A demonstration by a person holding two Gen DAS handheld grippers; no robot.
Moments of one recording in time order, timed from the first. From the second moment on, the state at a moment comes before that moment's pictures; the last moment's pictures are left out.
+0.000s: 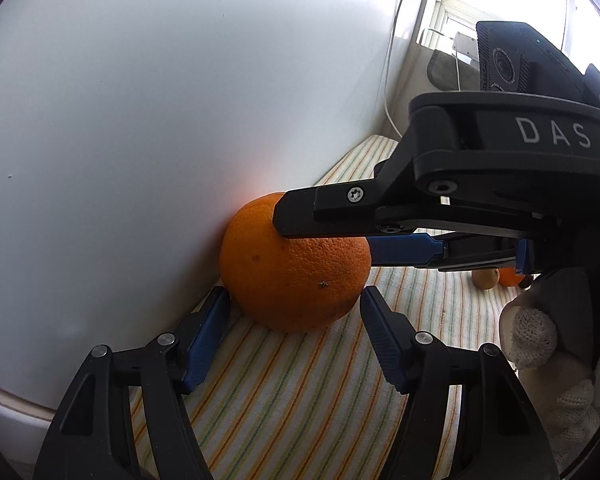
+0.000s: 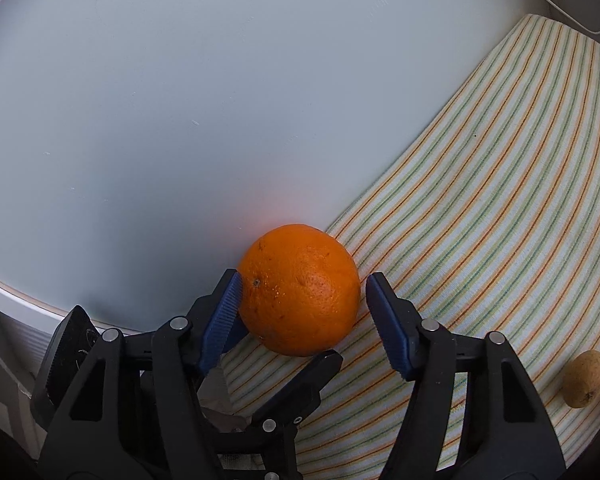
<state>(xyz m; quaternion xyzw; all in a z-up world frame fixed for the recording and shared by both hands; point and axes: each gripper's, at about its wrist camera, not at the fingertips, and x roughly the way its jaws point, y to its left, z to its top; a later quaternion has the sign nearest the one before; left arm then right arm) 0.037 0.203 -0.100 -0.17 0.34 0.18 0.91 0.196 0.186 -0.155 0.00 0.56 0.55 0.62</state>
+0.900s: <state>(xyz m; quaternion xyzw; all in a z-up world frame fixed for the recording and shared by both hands) 0.038 0.155 -0.062 -0.14 0.31 0.12 0.93 0.167 0.102 -0.112 0.01 0.51 0.54 0.67</state>
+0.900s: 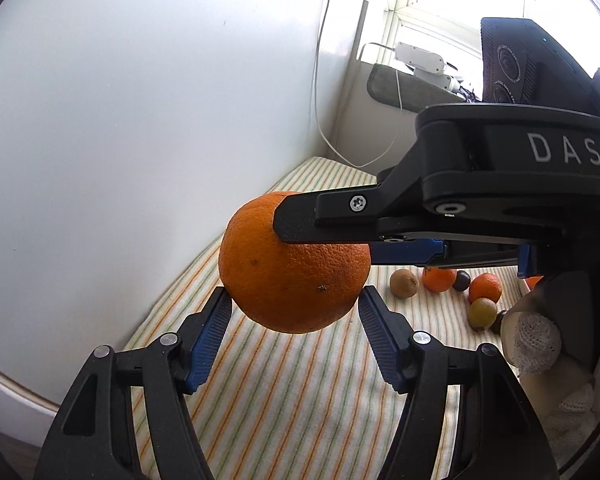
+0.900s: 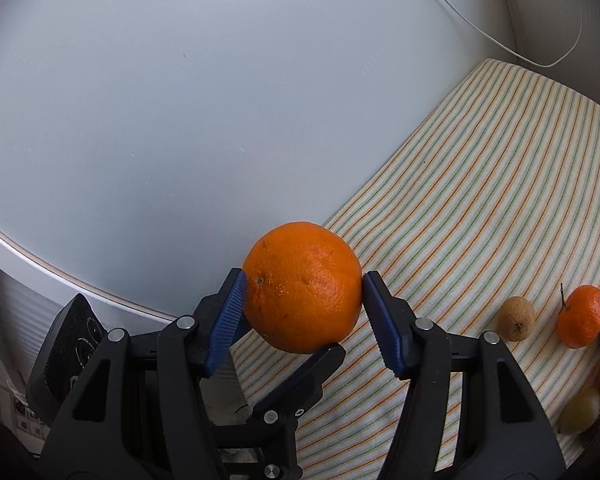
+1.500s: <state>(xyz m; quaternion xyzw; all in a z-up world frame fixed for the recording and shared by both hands) 0.058 0.057 -0.036 -0.09 0.30 0.02 0.95 0.184 -0.048 -0.059 0.06 0.48 0.49 0.73</state>
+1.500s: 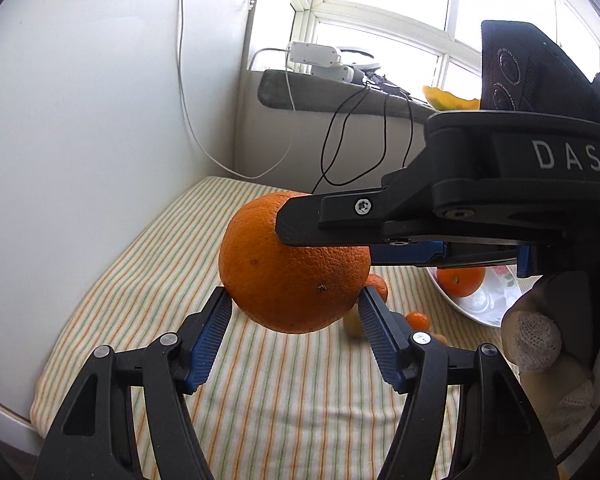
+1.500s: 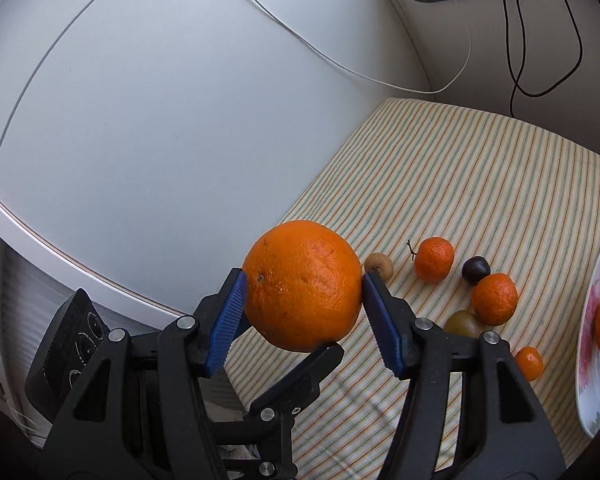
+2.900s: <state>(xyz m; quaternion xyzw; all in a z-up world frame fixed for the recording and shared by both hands) 0.154 -0.162 -0.026 -0.03 0.34 -0.19 0.92 0.240 -0.319 -0.038 0.16 0.46 0.32 0.81</state>
